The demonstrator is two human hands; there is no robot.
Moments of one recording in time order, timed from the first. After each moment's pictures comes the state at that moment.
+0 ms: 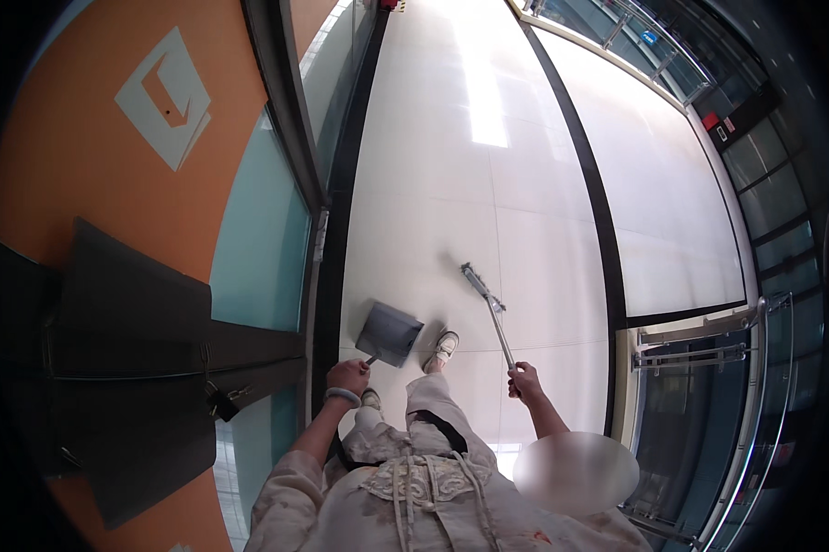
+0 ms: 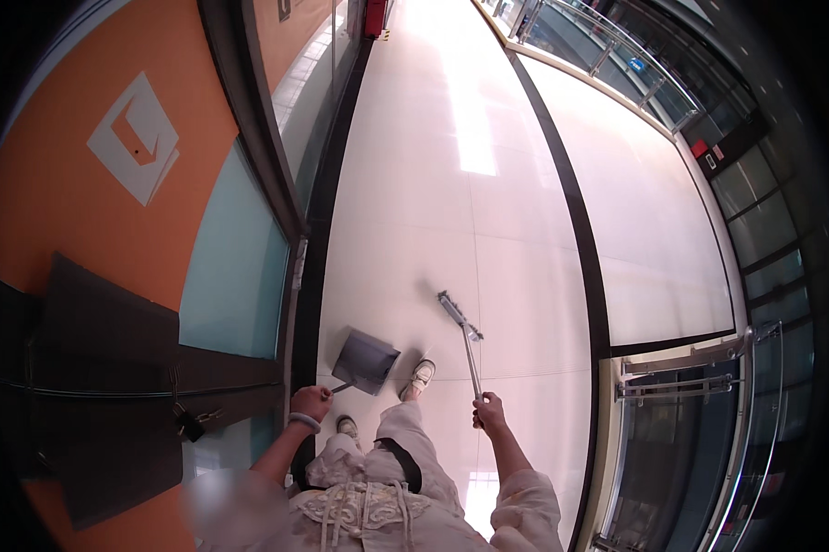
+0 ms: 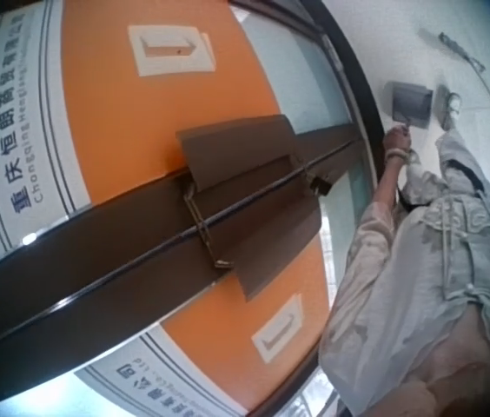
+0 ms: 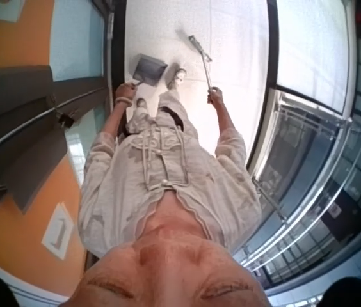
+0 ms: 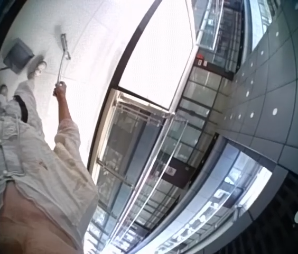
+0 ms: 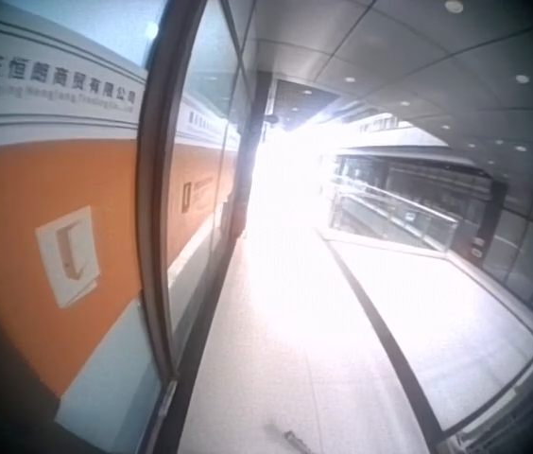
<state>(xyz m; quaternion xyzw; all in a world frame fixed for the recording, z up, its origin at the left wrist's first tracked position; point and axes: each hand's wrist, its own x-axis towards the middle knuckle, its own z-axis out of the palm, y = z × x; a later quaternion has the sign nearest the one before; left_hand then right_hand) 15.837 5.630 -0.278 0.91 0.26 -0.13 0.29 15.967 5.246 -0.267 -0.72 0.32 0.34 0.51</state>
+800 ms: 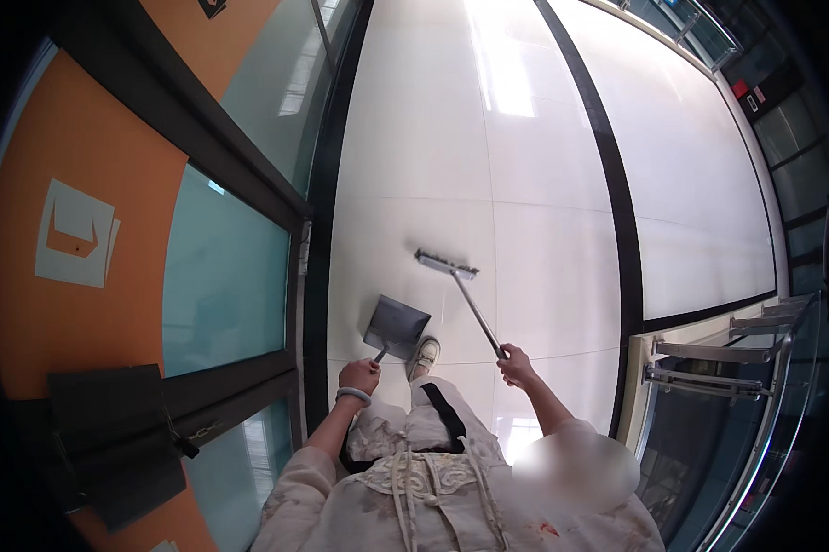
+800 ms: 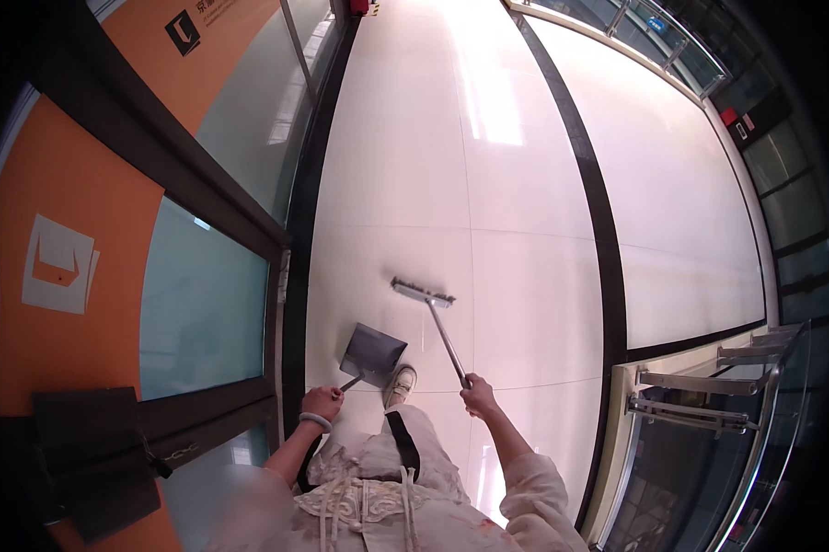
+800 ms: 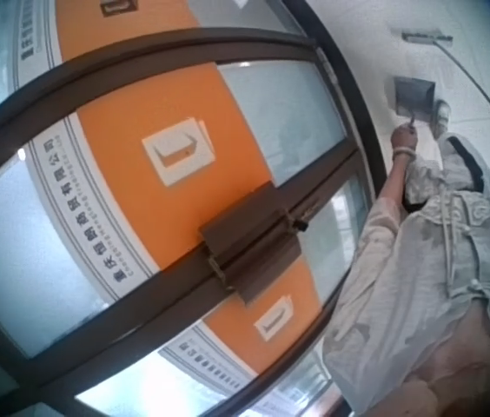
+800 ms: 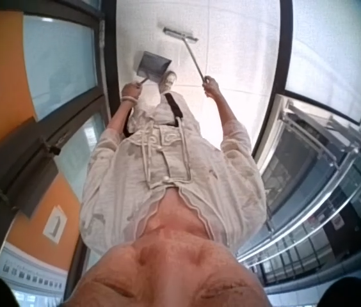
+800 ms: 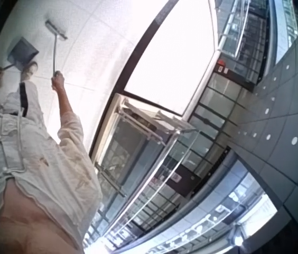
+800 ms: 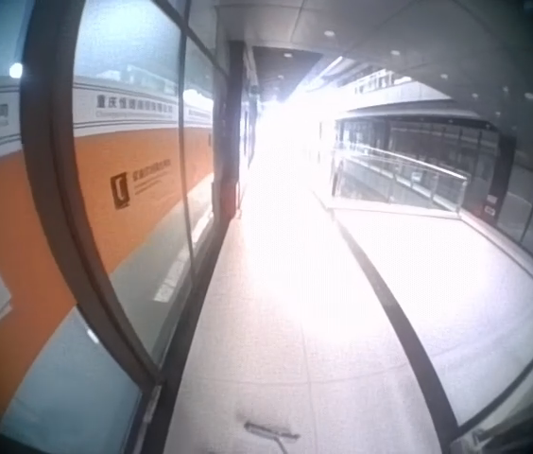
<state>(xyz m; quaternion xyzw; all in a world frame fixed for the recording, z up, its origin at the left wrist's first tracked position) 16.053 5.501 -0.283 0.91 0.28 -0.20 0.26 16.201 5.182 -0.268 -0.81 0.15 0.44 0.36</state>
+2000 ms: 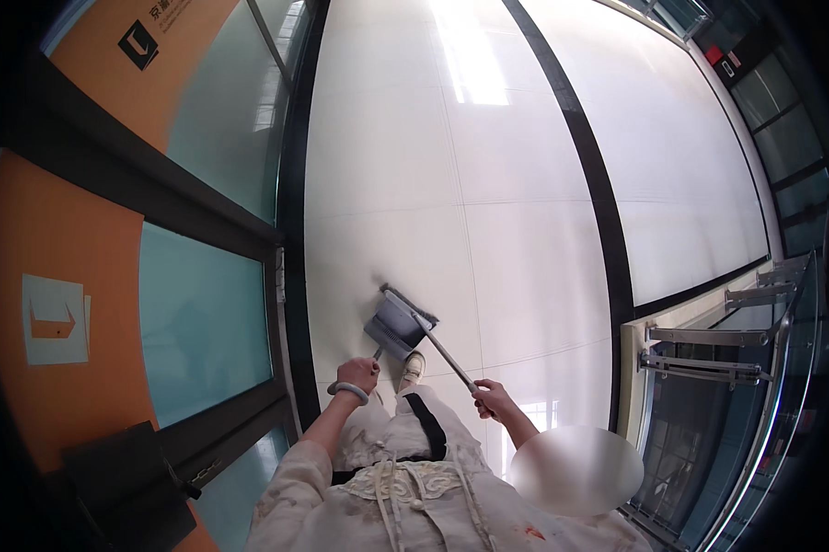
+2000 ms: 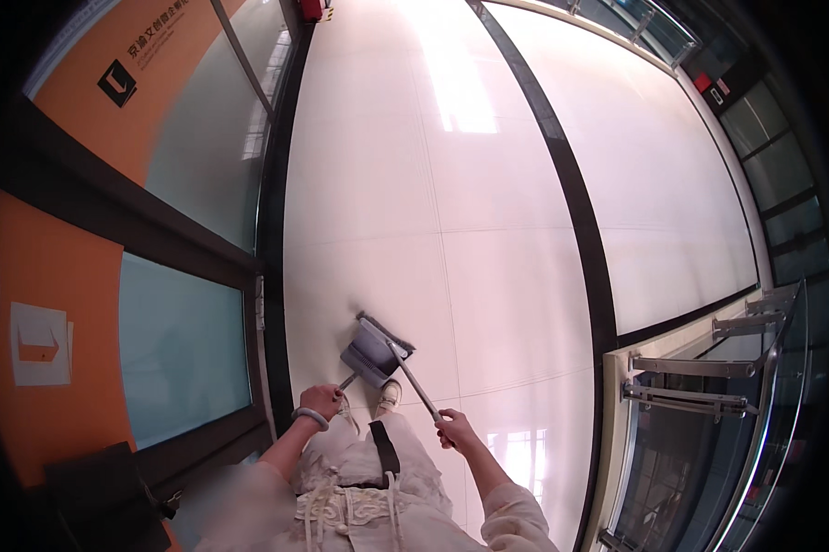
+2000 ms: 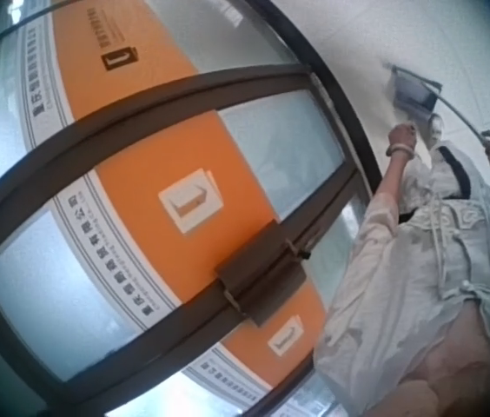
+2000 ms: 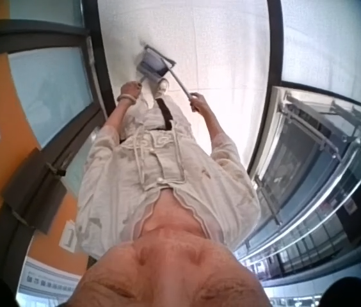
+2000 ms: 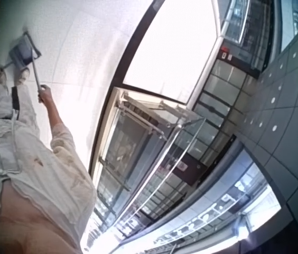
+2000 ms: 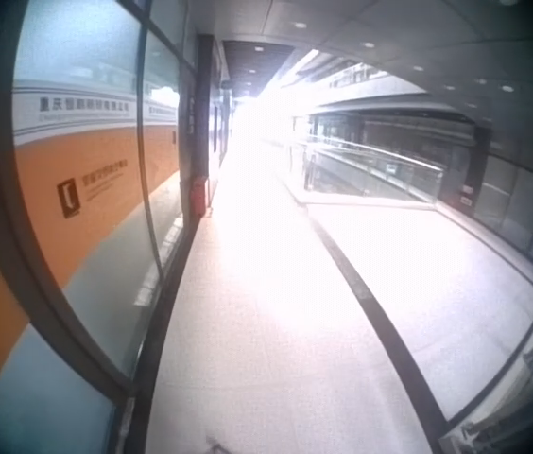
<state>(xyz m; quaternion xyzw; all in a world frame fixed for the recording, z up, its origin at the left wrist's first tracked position) 16.171 5.471 -0.284 0.93 0.14 -0.28 0.19 16.198 5.152 -0.279 -0.60 0.32 0.50 0.53</state>
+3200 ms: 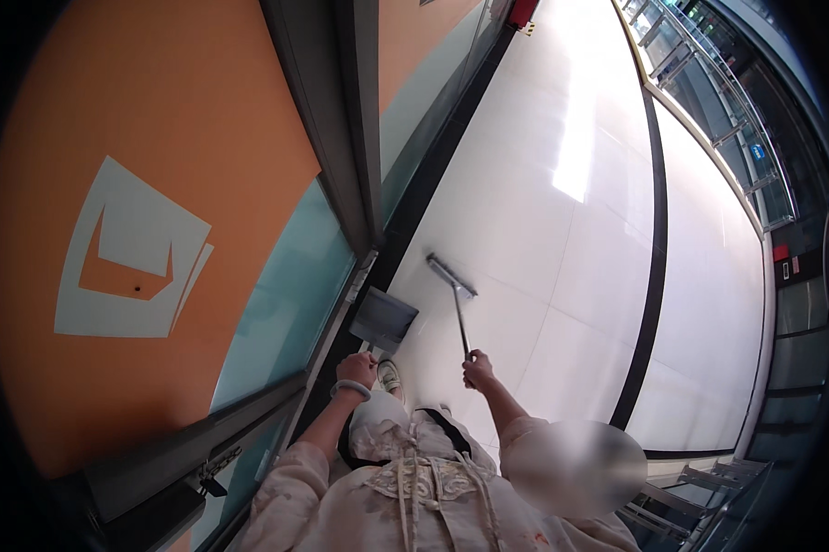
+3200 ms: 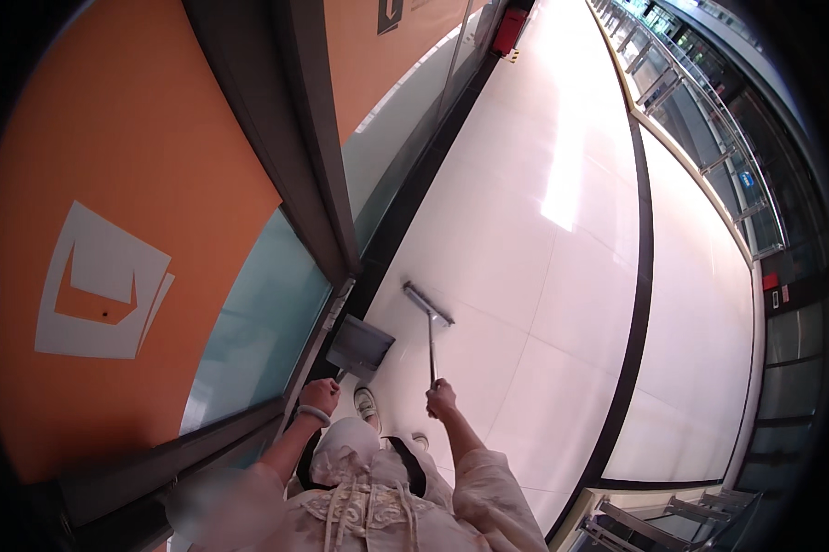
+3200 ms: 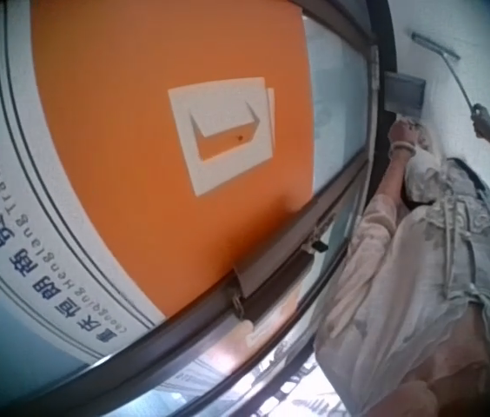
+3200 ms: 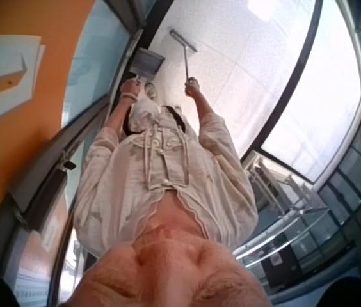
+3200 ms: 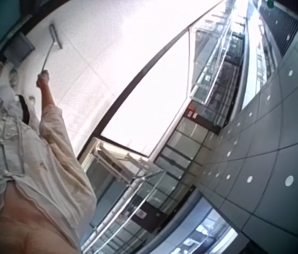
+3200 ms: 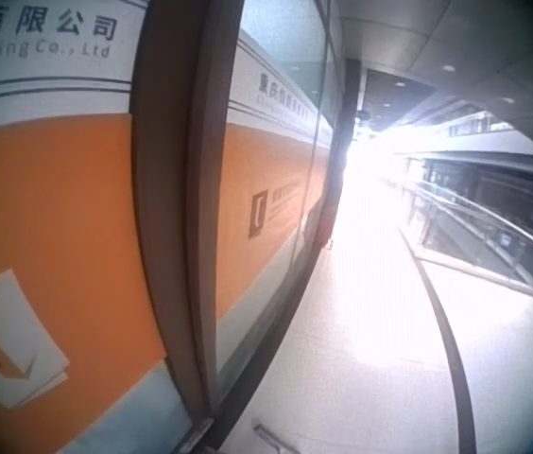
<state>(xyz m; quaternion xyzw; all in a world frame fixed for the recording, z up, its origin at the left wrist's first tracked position) 16.130 5.777 -0.286 0.85 0.42 -0.10 0.30 16.324 5.570 -0.328 -0.82 0.09 0.46 0.34</state>
